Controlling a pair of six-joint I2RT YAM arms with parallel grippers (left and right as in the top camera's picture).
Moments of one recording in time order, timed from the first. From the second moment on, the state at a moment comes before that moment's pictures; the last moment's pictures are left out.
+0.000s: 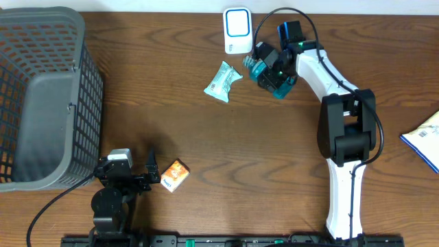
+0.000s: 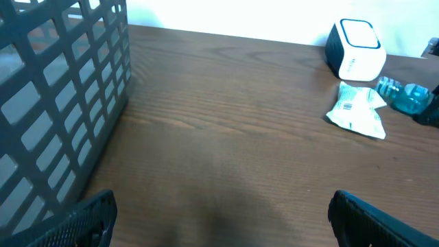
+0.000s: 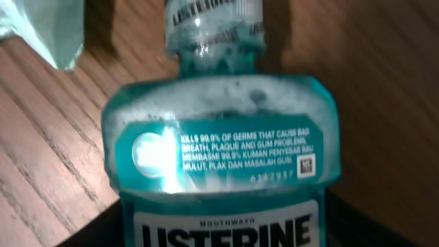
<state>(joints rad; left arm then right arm) -0.02 0.03 0.12 -0.39 -0.01 -0.12 0.20 2.39 1.88 -0.76 -0.22 -0.60</state>
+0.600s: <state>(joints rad) -0.02 0.03 0.12 -0.39 -0.01 -0.12 0.19 2.35 1.88 -0.81 -0.17 -0.56</state>
